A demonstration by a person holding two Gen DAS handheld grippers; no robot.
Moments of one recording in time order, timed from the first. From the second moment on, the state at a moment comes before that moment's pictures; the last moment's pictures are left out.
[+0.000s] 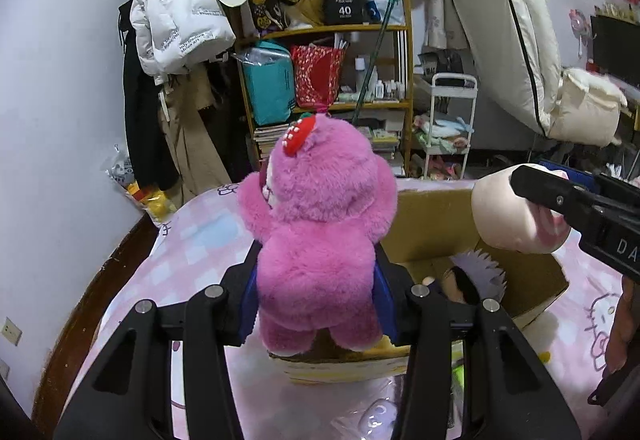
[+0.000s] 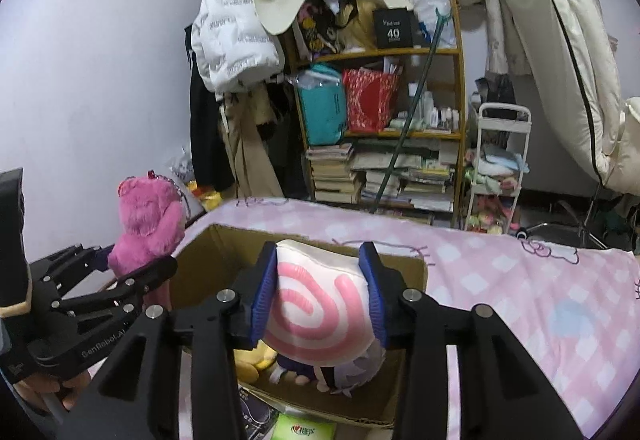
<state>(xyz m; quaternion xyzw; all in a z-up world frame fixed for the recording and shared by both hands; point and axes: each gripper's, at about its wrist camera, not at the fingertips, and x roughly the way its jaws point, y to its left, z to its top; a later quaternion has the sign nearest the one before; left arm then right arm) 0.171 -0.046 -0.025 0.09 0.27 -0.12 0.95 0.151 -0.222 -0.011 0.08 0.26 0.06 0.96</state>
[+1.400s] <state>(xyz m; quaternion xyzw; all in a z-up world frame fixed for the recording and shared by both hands) 0.085 -0.026 -0.001 0.07 0.33 -0.12 0.93 0.067 -0.242 0.015 0.08 0.29 0.00 0.95</state>
